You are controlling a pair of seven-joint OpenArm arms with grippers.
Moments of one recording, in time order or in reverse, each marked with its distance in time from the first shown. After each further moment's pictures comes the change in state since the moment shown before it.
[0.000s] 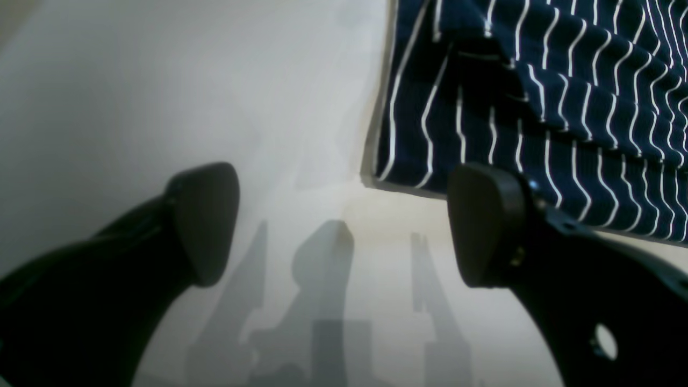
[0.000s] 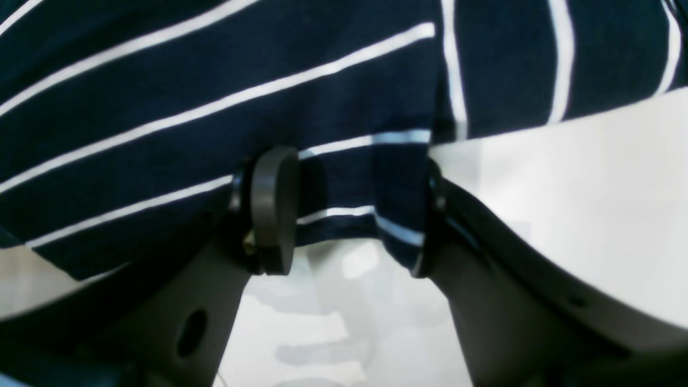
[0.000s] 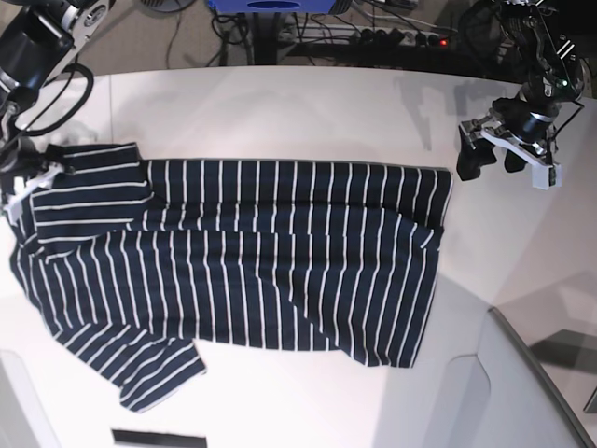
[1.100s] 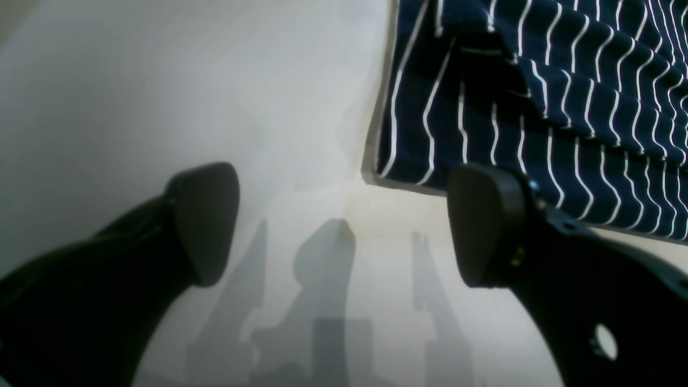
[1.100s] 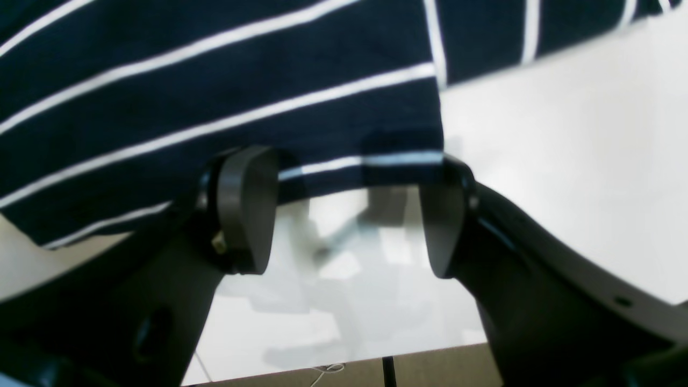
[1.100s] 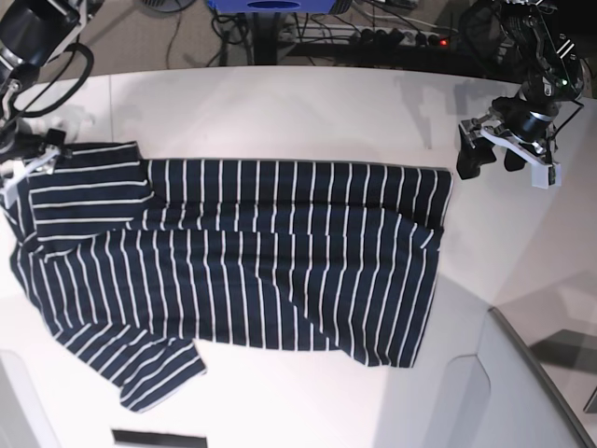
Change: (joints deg) left arm 0.1 0.0 0.0 -0.1 0.2 0.0 0.0; right arm -4.9 -1.1 0.3 5.7 0.4 -0.5 0.3
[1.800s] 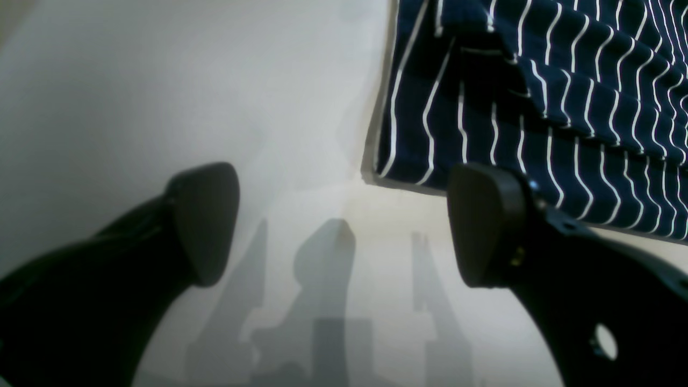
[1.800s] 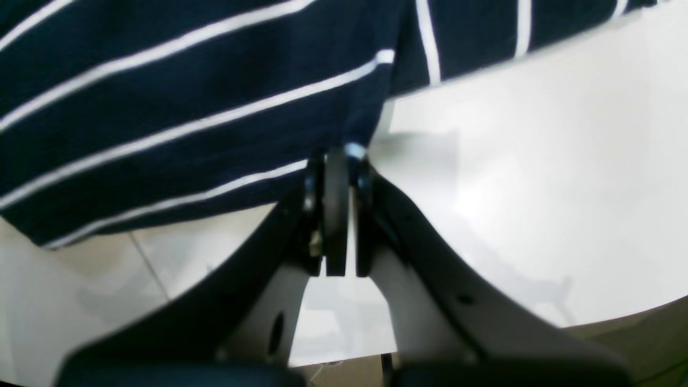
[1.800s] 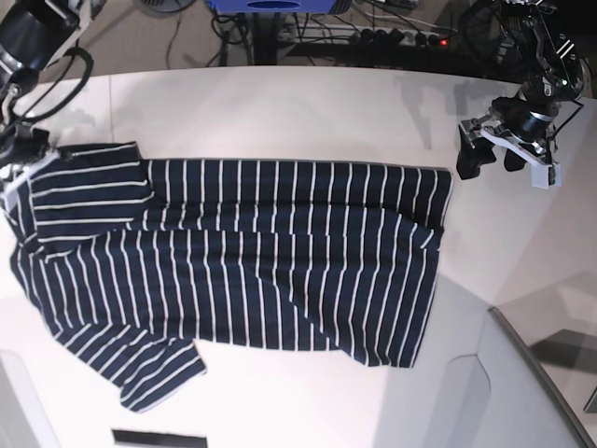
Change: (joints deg) left arm 0.0 0.0 0.0 0.0 0.0 0.0 0.0; right arm 2.1 0.0 -0.3 0.2 -0.6 0.0 -2.5
